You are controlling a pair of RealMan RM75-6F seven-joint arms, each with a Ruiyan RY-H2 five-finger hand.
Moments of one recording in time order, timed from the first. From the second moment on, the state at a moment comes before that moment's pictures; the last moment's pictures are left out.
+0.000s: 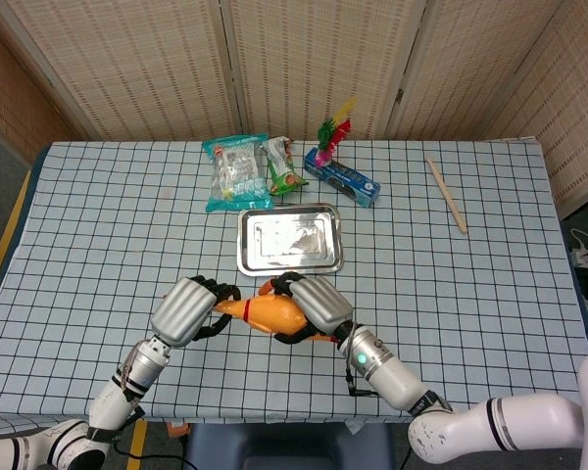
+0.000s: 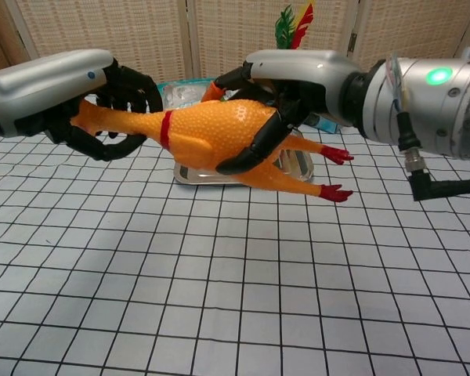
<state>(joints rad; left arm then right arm) -0.62 -1.41 -0.14 -1.78 1.45 1.19 0.33 0.91 -1.41 0.21 -1.99 -0.88 0.97 -0.22</state>
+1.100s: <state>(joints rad) -0.89 -1.66 -0.30 -1.15 1.25 0.87 0.06 0.33 -1.06 -0.09 -1.81 -1.64 1.44 0.12</state>
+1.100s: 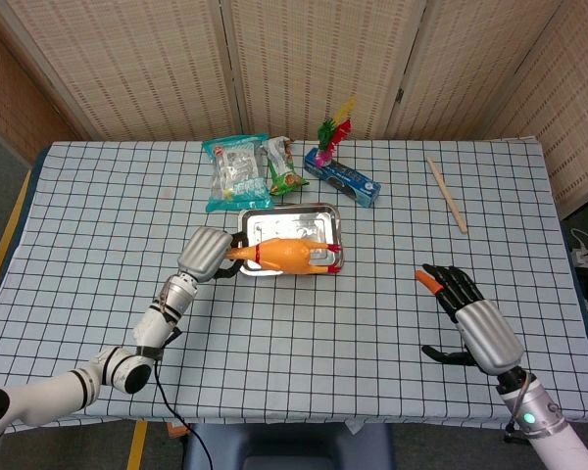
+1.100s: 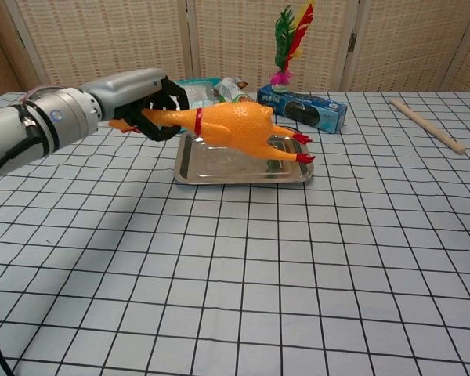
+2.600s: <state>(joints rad) -1.10 -2.04 -0.25 -0.45 1.37 0.83 -0.62 0.21 -1.10 -0.03 -1.60 -1.65 1.47 0.29</state>
